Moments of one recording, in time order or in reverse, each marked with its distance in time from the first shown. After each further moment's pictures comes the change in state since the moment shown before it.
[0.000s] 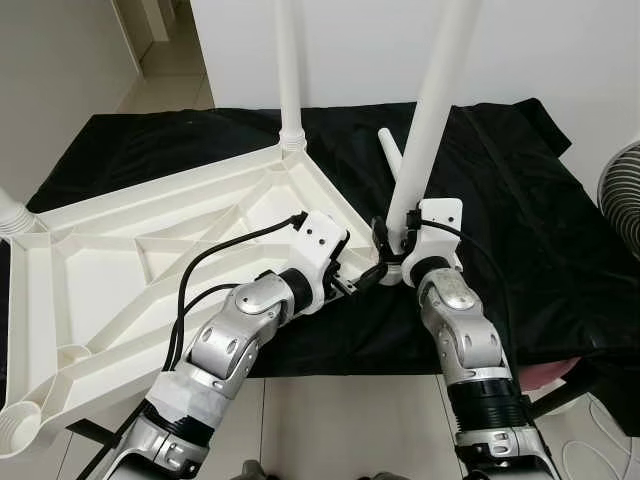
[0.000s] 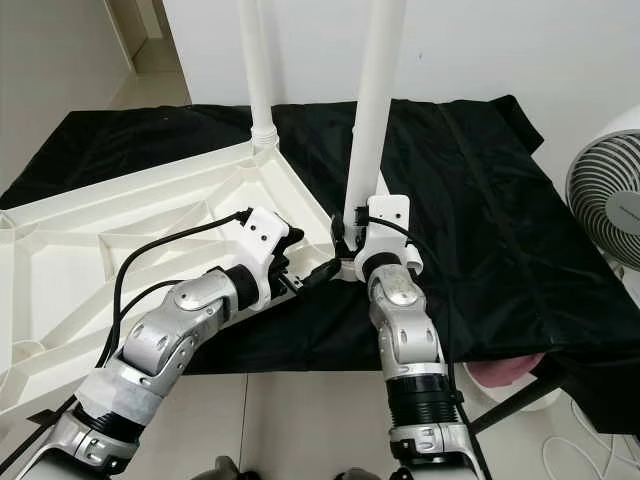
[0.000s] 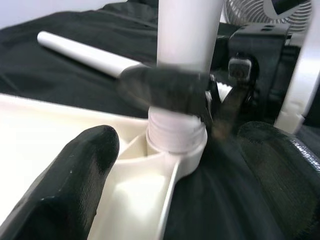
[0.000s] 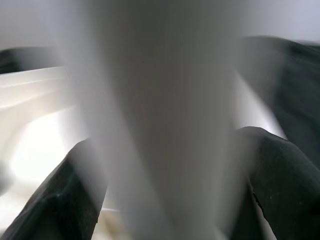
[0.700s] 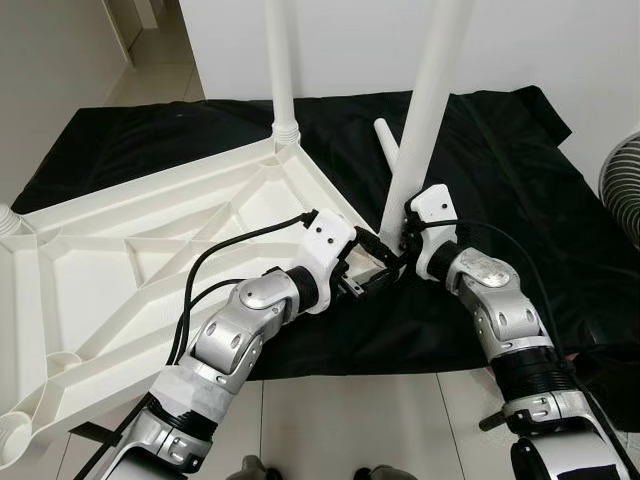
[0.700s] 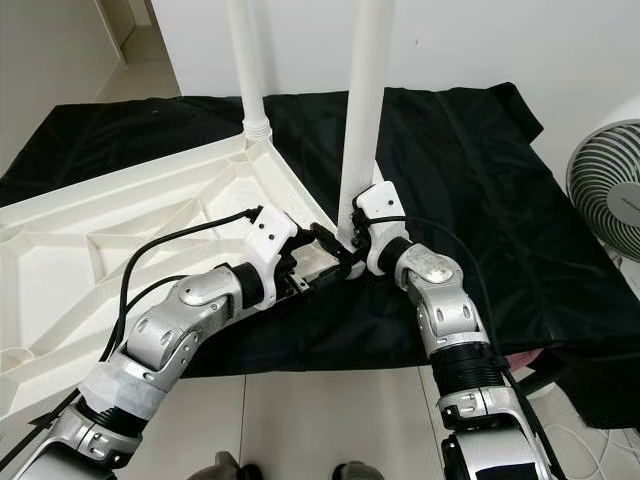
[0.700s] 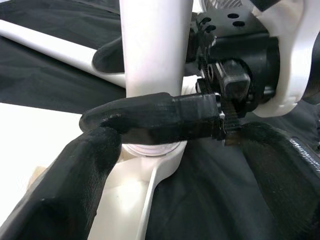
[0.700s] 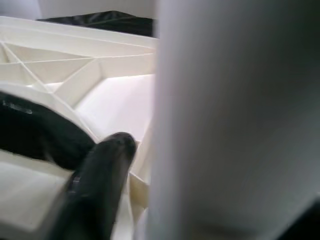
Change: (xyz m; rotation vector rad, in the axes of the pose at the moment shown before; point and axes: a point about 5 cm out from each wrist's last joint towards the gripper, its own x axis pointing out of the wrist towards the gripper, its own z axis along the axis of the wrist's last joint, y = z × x) left arm 0.002 -0.009 -0.002 -0.017 0.011 -0.089; right arm 0.003 -0.014 0.001 -0.230 0.025 0.472
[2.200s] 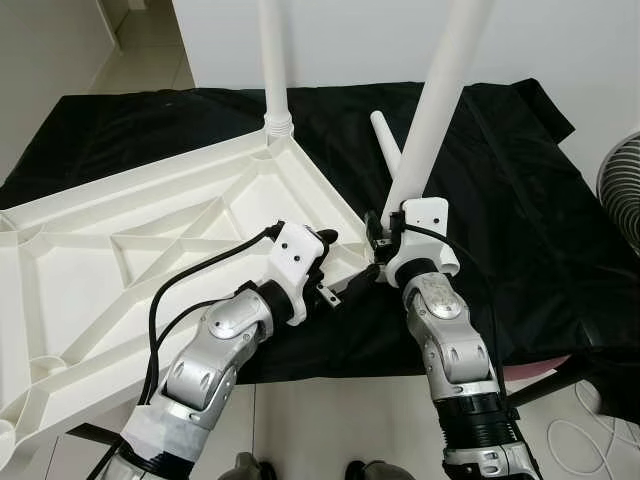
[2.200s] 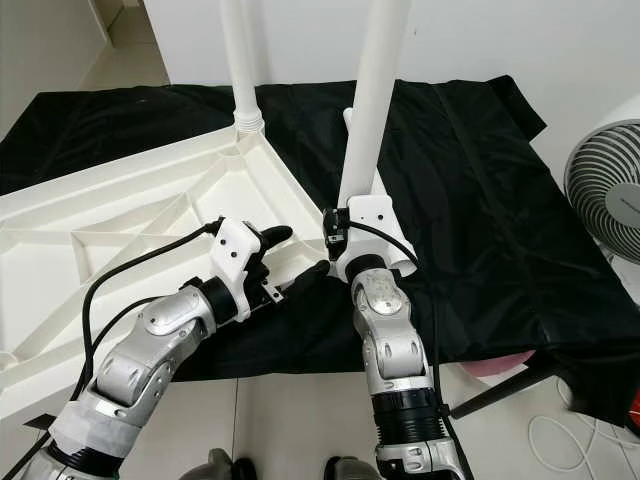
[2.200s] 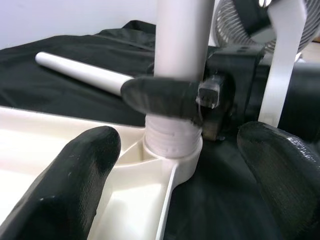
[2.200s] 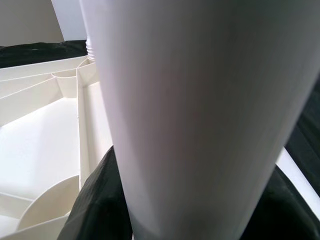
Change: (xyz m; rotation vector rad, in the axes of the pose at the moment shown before) left arm -0.037 -0.001 -0.011 0.073 -0.130 0.067; right arm 0.005 0.041 0.010 0.239 -0.067 -0.609
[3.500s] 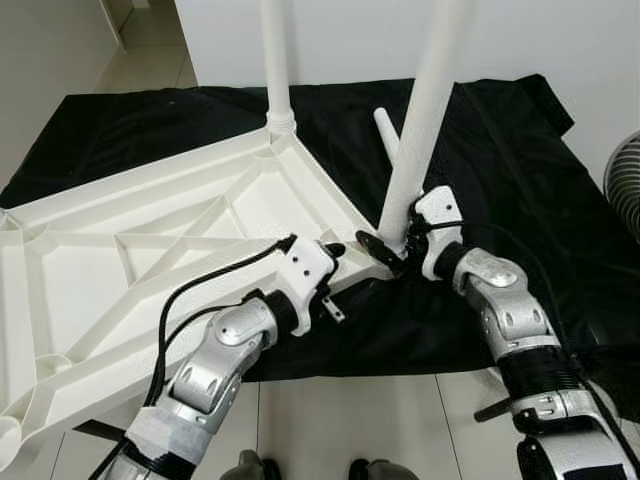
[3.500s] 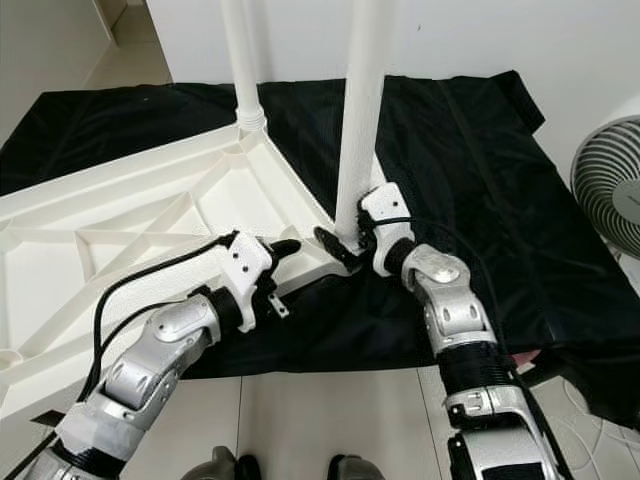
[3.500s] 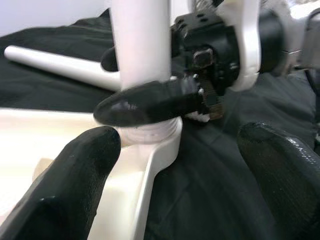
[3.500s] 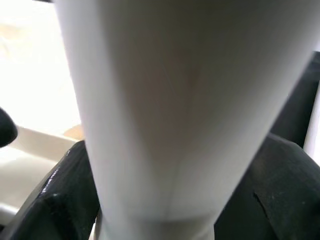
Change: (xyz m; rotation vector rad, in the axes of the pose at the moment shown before) left arm 0.008 -0.005 -0.002 0.035 0.009 -0.068; right arm 0.024 -0.046 0.002 -0.289 0.063 0.621
